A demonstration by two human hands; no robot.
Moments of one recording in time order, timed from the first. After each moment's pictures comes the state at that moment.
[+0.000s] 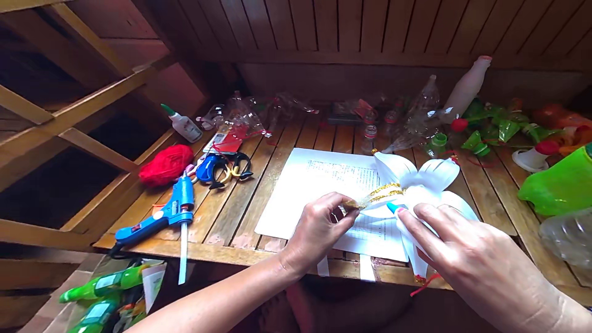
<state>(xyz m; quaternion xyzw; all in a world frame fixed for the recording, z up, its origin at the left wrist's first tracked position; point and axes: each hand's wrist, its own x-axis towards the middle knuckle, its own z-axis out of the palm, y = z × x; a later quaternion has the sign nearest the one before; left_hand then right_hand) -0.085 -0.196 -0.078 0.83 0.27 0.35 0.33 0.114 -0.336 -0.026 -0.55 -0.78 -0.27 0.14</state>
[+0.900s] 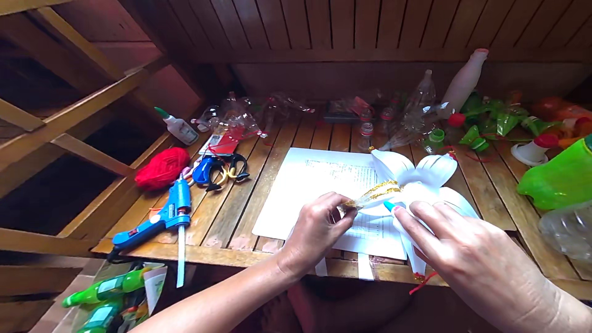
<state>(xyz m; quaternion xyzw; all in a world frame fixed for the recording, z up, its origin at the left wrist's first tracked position) -0.084 -0.196 -0.078 0.86 0.26 0.35 0.26 0.113 -0.336 -0.027 -0.55 -0.78 -0.27 0.14</state>
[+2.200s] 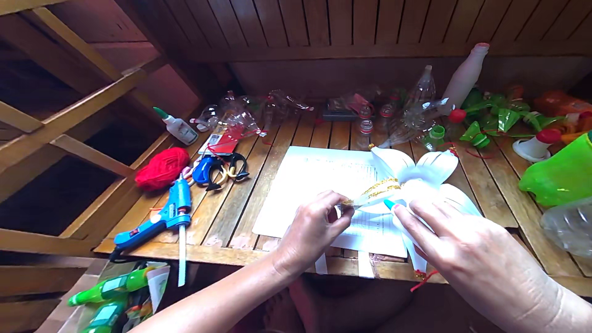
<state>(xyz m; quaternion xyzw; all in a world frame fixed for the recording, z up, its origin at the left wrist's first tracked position) -0.089 -0.194 -0.074 0.88 0.25 0.33 0.24 0.113 -0.336 -0.027 -0.55 -0.78 -0.25 0.15</state>
